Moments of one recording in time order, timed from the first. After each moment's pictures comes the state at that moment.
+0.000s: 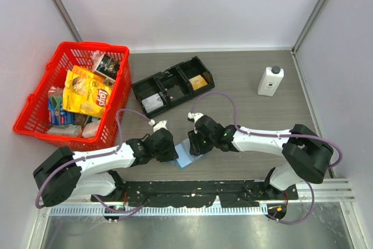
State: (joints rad) left arm -0.96 1.20 0.48 -0.21 -0.11 -1.00; right arm 0.97 1.49 0.74 -0.15 -0.09 0.50
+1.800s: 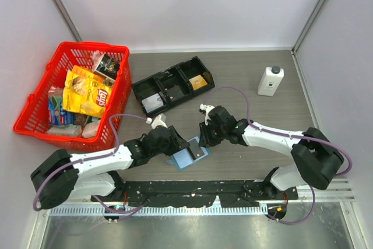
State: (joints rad) left arm -0.95 1.12 0.45 0.02 -0.14 -1.24; right arm 0.80 1.41 0.72 -0.19 -0.20 0.42
